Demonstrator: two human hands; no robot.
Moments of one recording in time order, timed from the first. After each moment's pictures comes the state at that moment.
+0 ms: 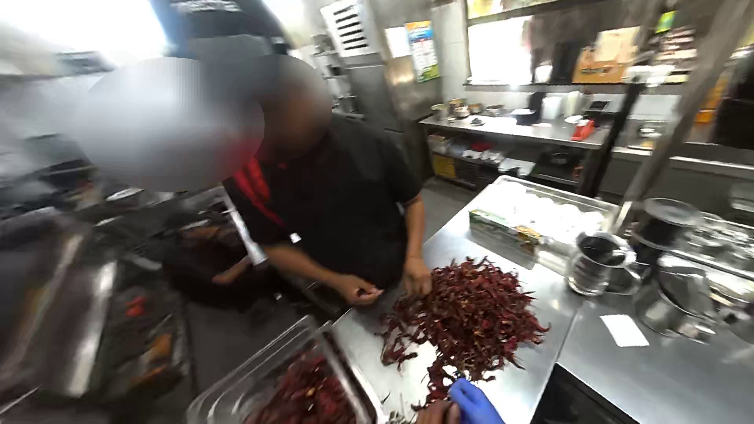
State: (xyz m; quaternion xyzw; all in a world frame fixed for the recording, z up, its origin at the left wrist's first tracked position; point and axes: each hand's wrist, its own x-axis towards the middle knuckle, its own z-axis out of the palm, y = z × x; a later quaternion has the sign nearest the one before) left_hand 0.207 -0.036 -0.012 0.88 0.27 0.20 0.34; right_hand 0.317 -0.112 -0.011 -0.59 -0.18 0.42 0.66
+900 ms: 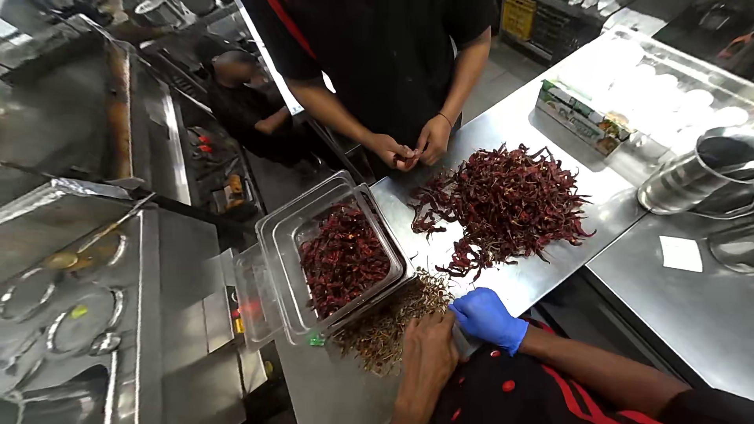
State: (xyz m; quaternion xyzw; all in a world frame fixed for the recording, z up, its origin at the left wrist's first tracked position) left_hand 0.135 -0.063 0.012 0.94 0.33 -0.01 0.09; right_hand 0.296 -0.117 -0.070 -0.68 -0.66 0.17 0.26
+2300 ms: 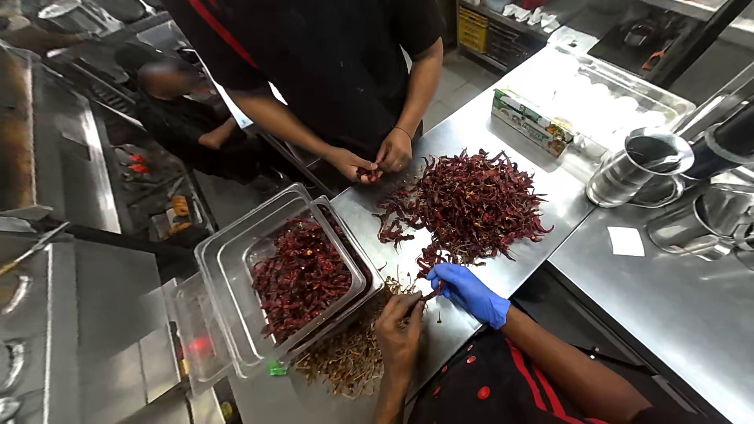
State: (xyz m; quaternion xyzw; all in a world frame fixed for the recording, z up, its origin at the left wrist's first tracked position) left_hand 0.157 -0.037 -0.046 0.80 0.33 0.33 0.37; right_hand 0.344 -0.111 -0.063 -0.50 -0.25 0.57 0.60
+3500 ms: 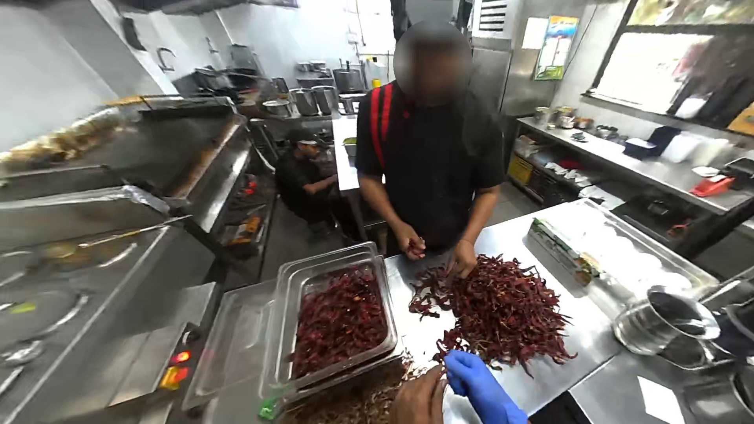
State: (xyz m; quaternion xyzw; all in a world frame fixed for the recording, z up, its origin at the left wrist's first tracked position) left_hand 0.173 -0.073 0.026 0.85 0.40 0.23 0.27; right_hand 0.341 -0.102 -0.019 -0.49 -0.33 0.58 0.56
